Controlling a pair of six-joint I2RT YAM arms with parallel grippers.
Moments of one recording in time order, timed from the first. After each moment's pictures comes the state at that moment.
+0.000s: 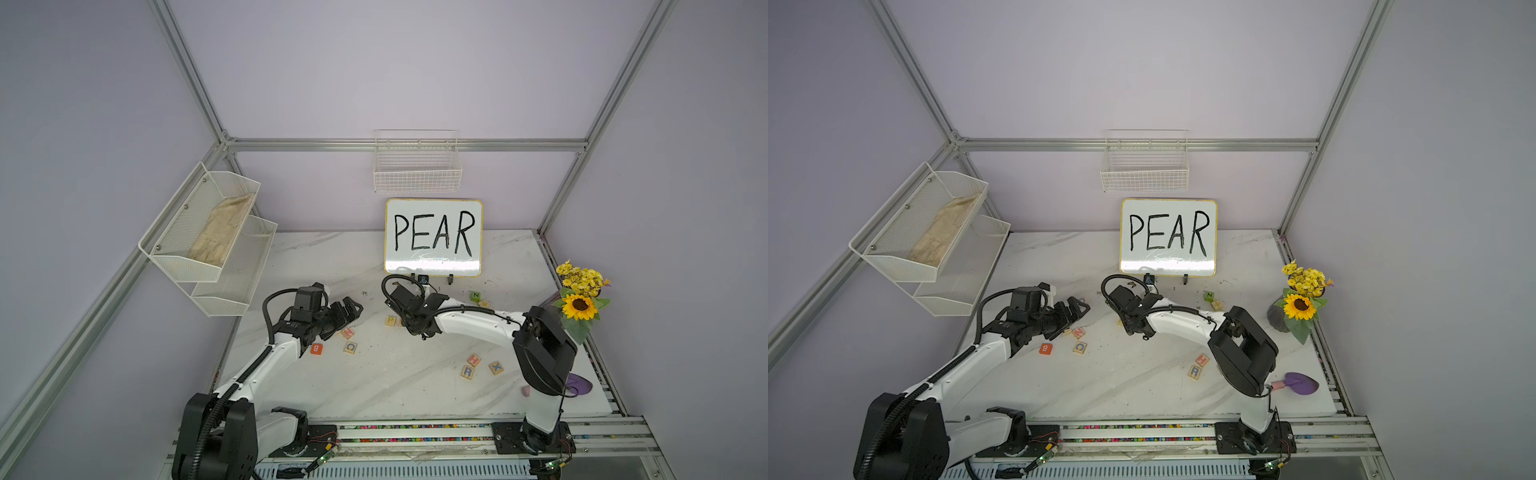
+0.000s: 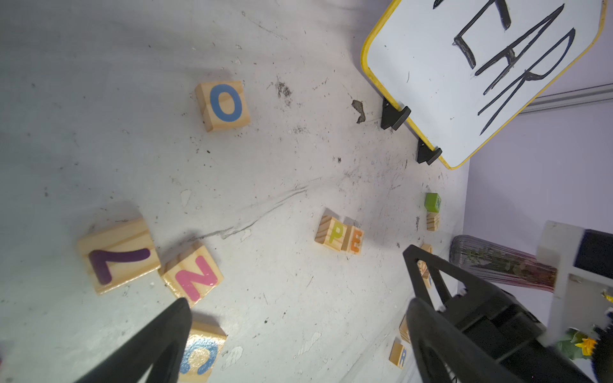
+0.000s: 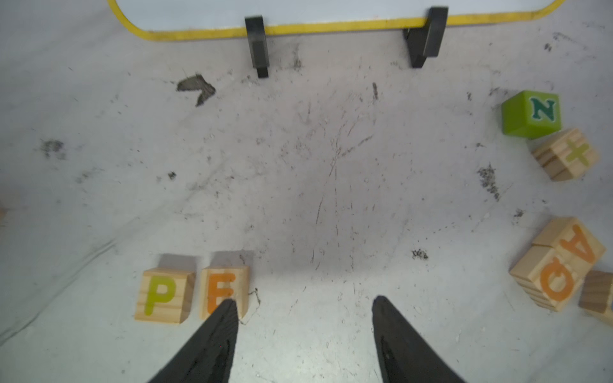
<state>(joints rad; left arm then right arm) -0.16 1.19 0.67 -0.28 0.36 -0.73 0.92 1.84 1.34 -0.67 0.55 0.94</state>
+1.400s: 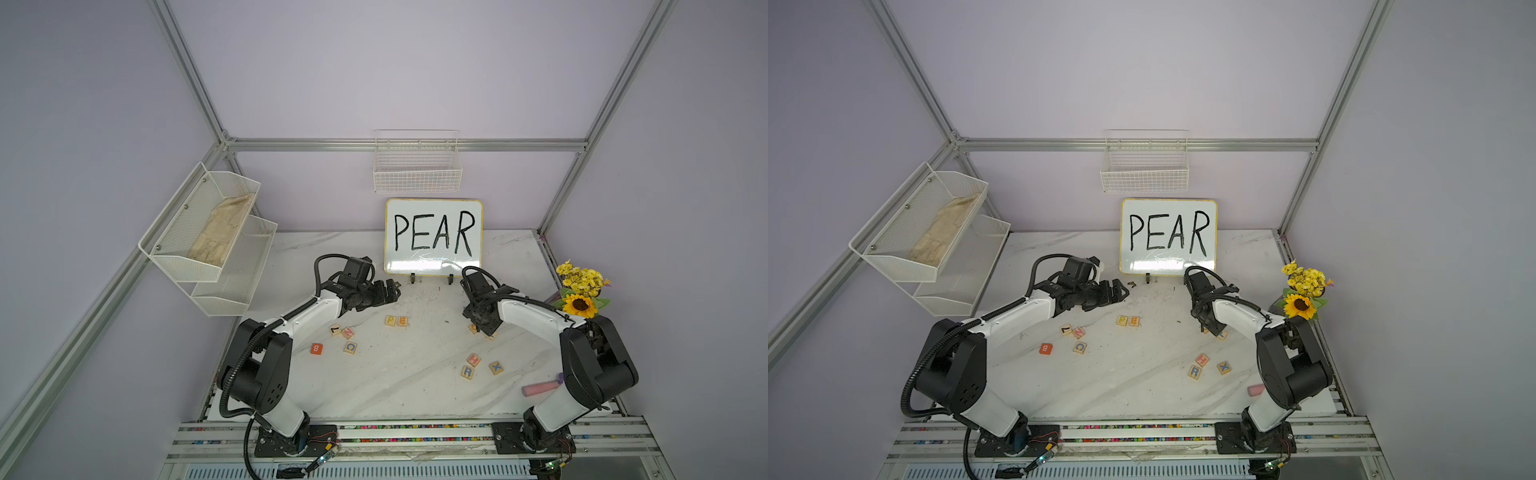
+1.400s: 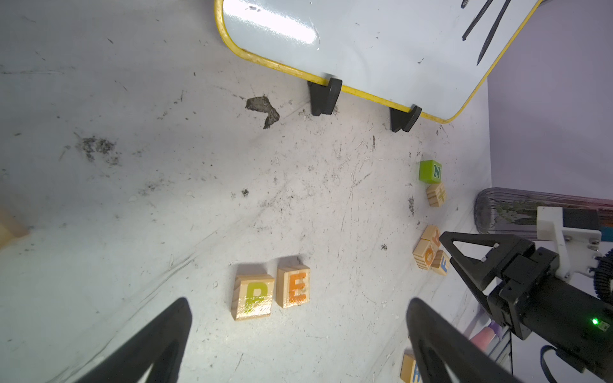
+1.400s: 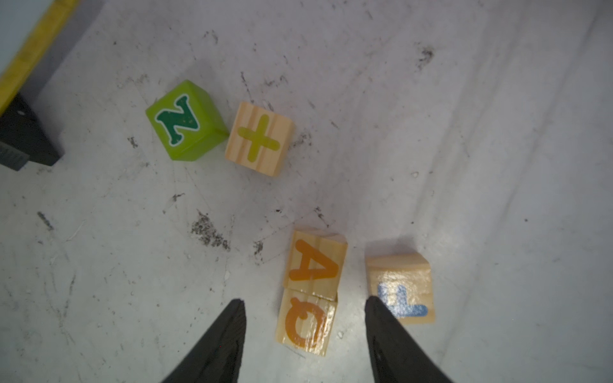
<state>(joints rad) -0.43 1.62 1.09 -0.32 0.27 -0.61 0.43 1.61 0.97 -0.66 0.30 1.18</state>
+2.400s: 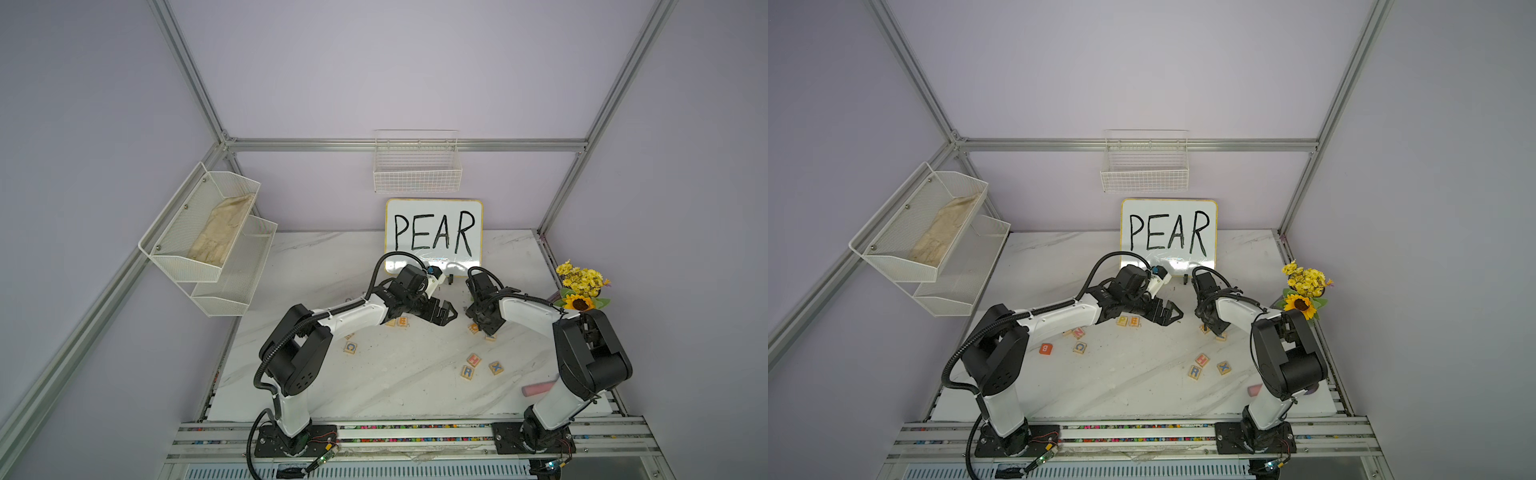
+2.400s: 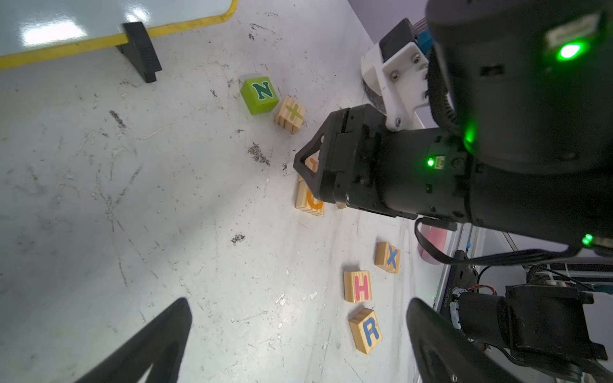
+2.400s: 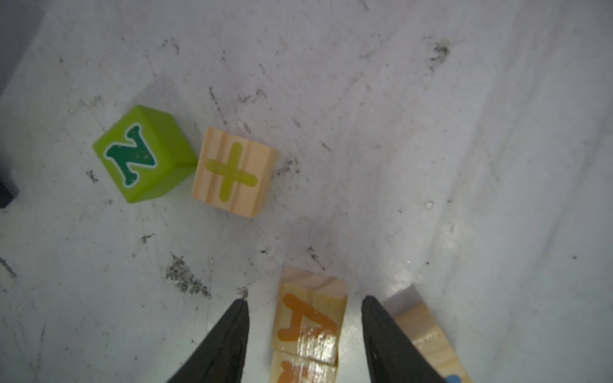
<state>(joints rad) -0.76 1.83 1.29 -0.17 0.41 -0.36 0.36 1.66 0.94 -0.56 0.25 1.17</state>
